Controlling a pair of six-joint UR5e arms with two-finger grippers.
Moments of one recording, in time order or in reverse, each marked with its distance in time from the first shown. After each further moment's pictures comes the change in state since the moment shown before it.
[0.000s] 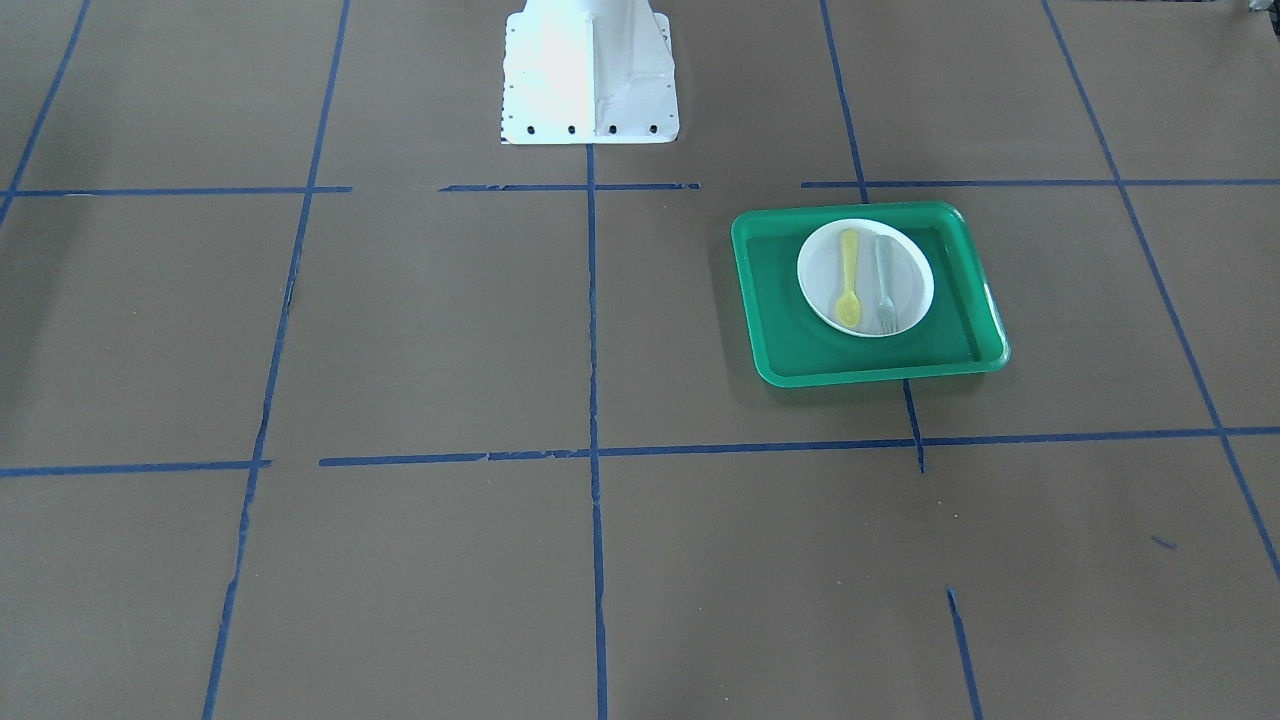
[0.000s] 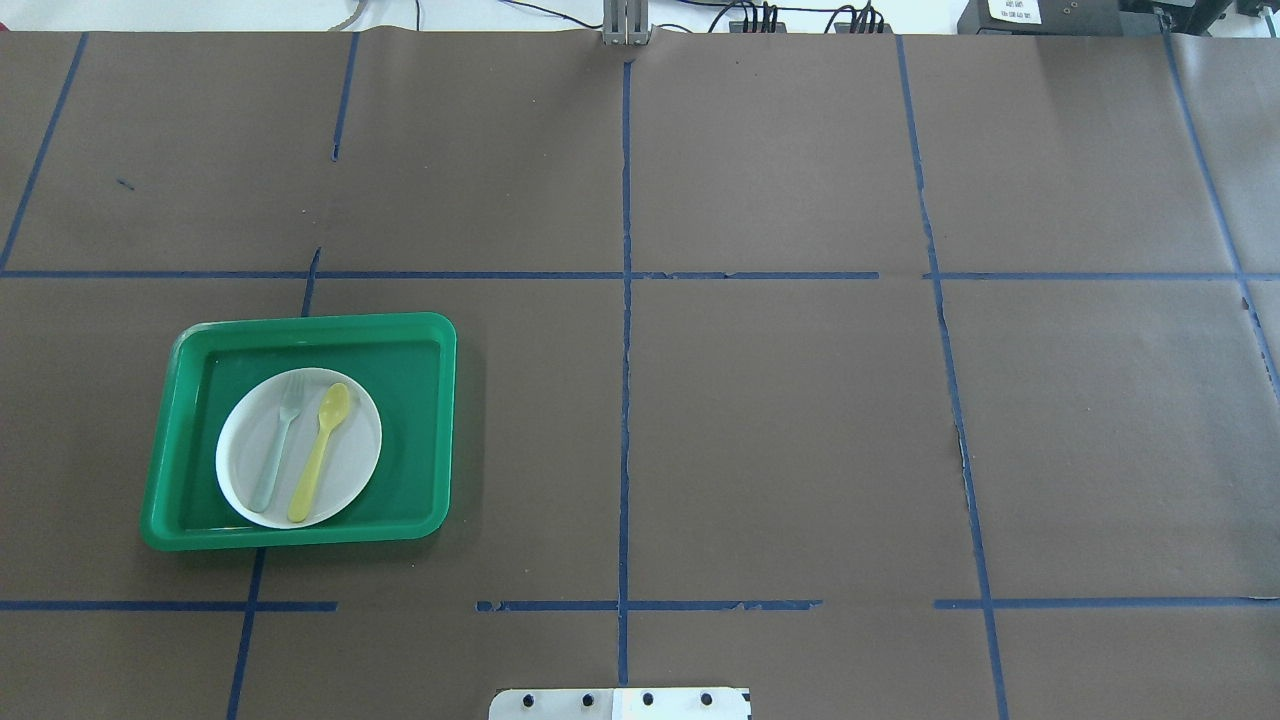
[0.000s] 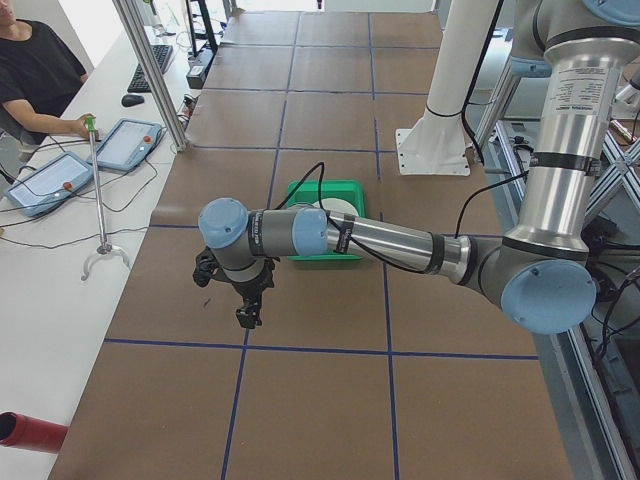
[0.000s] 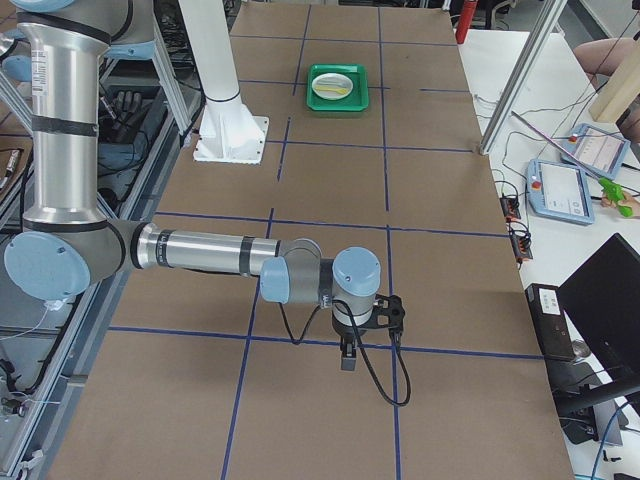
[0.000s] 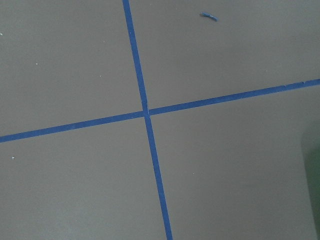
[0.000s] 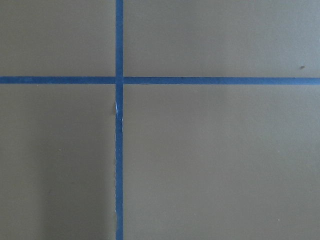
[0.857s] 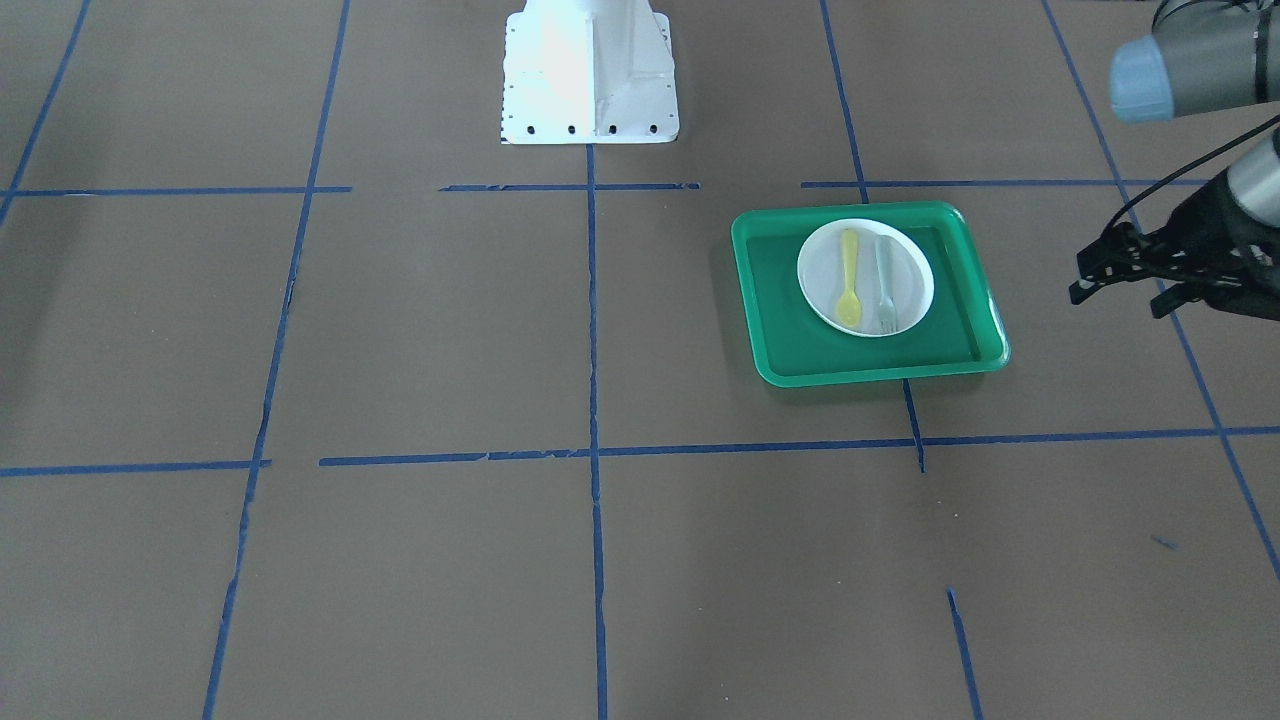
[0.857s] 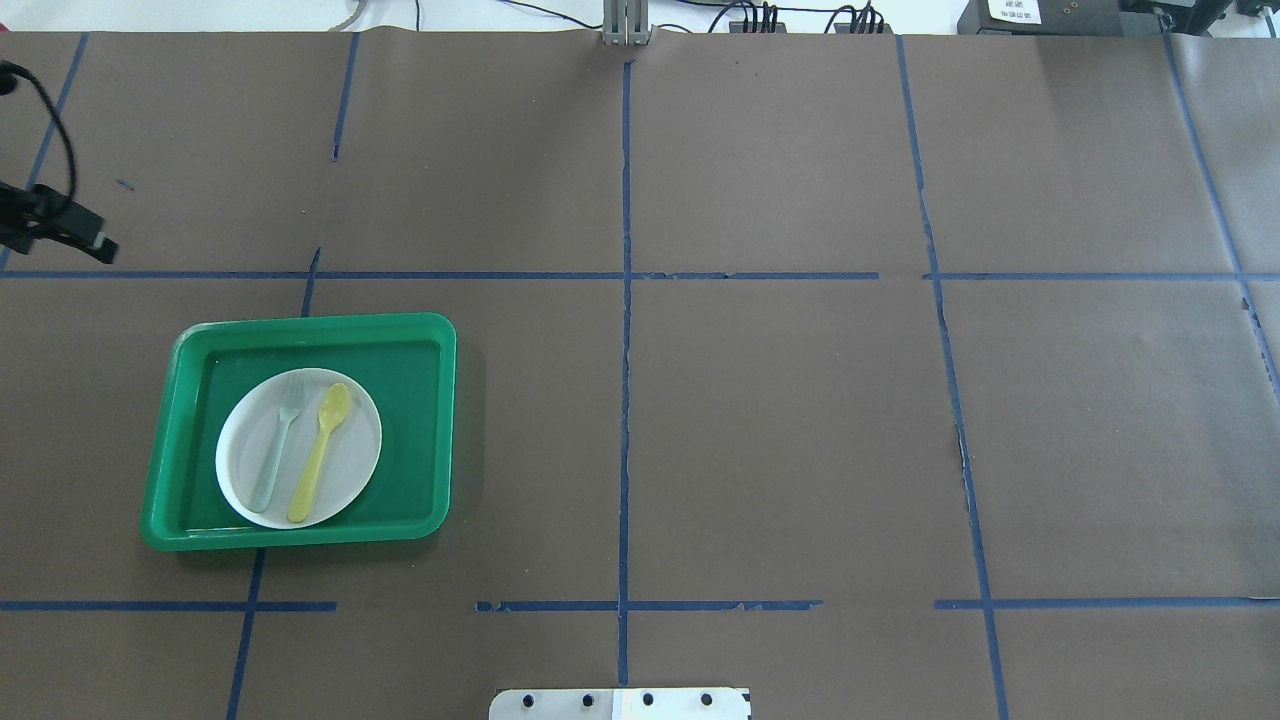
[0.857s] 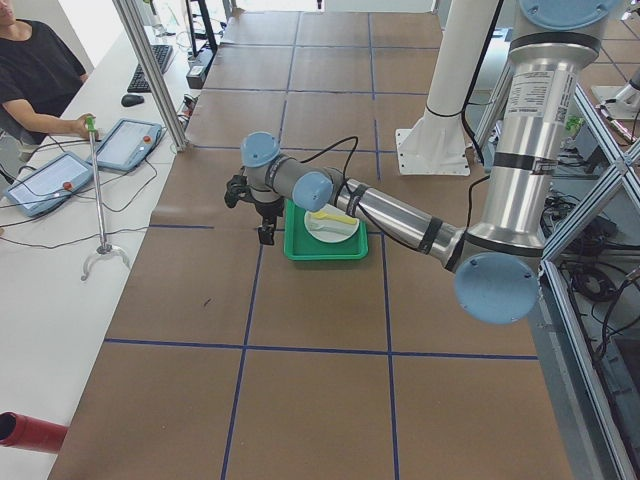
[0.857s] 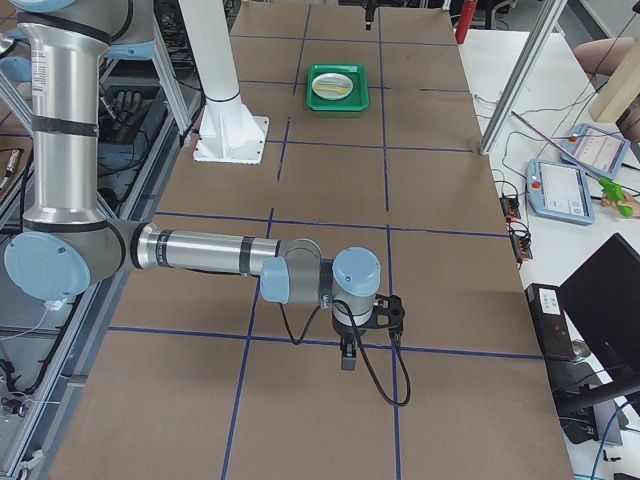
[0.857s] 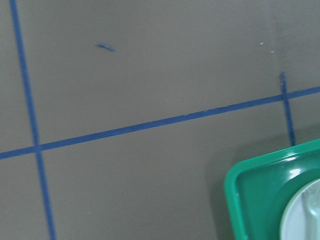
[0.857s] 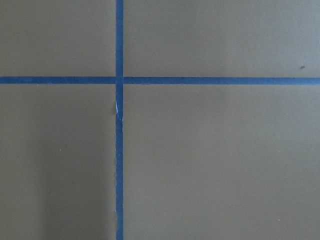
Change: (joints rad) left arm 0.446 -0.050 -0.174 -0.376 0.077 -0.767; right arm 0.000 0.000 0.000 0.000 0.000 0.000
